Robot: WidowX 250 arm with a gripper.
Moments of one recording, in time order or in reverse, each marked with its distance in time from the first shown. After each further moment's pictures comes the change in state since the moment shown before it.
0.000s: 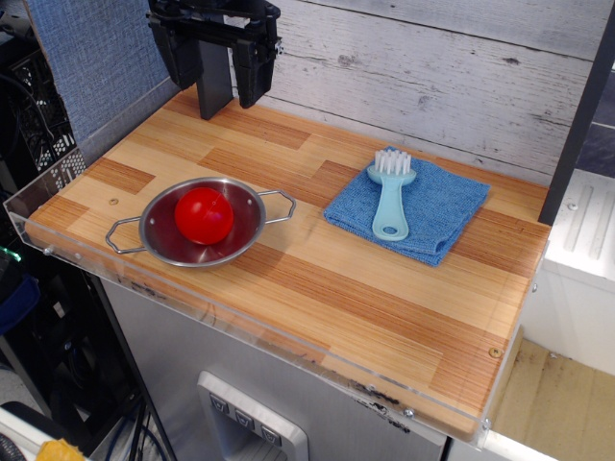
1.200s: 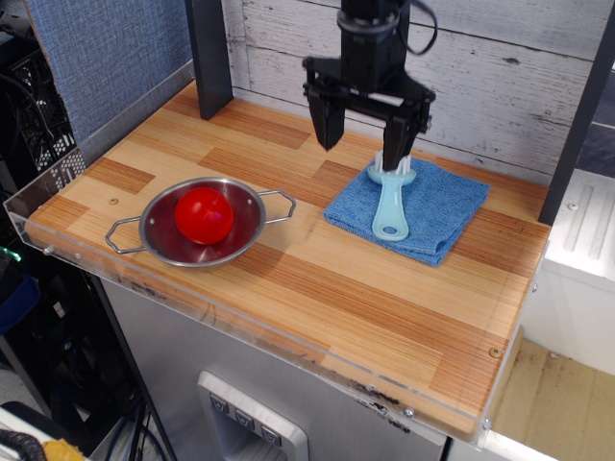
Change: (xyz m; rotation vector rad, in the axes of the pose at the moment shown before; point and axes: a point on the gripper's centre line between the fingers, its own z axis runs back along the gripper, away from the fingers) arm 0.051 -0.090 -0.071 -0.011 0.015 -0.056
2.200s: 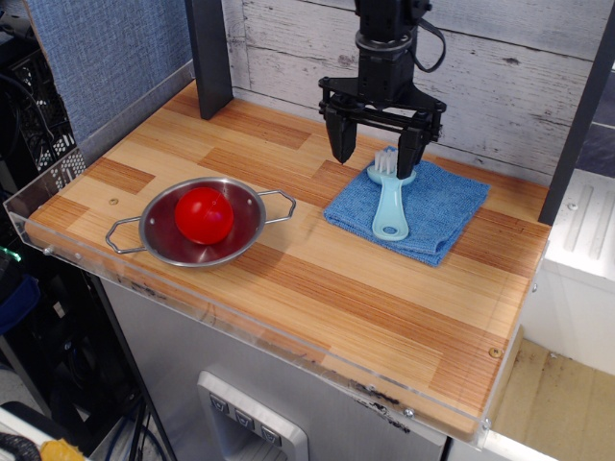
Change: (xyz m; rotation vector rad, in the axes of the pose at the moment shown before) arm 0.023 0.000 -0.026 -0.032 0.026 0.082
